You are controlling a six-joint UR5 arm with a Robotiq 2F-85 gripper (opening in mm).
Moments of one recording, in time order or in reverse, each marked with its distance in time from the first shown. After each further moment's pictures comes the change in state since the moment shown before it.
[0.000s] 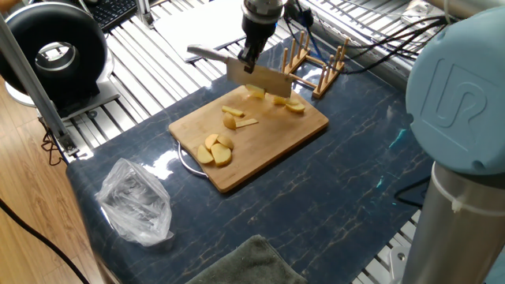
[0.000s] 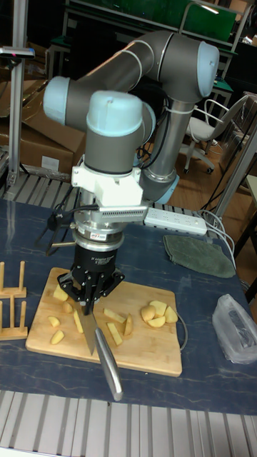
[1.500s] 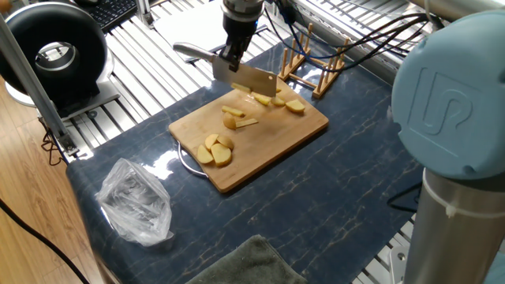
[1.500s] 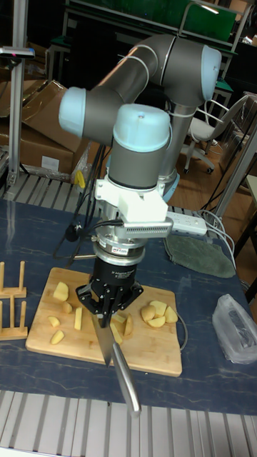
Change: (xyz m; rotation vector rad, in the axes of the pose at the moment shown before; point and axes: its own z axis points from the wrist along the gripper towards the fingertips) arm -0.035 0.029 0.021 -0.006 -0.012 0.059
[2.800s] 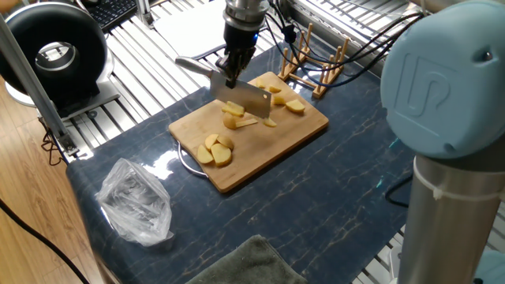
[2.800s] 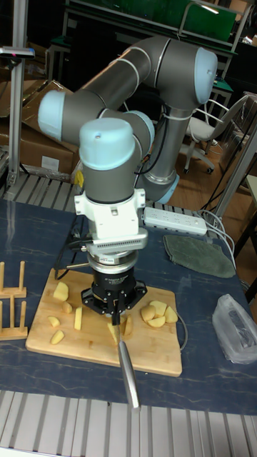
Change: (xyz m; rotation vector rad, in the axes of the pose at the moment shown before) arm 0.022 0.029 0.008 -0.212 0.064 0.141
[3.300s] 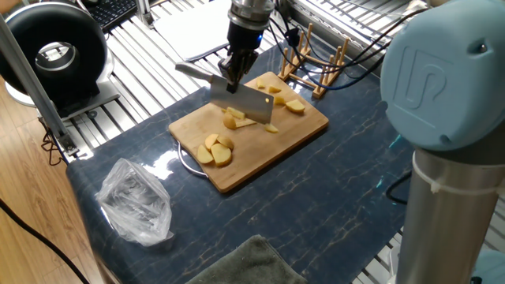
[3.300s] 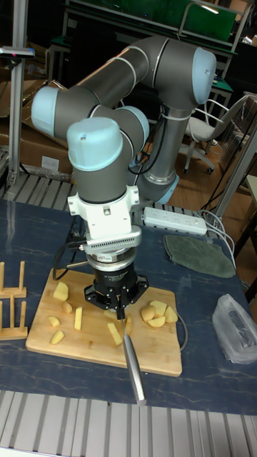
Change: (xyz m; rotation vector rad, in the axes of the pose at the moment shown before) arm 0.013 0.010 0.000 -0.066 0.025 -0.002
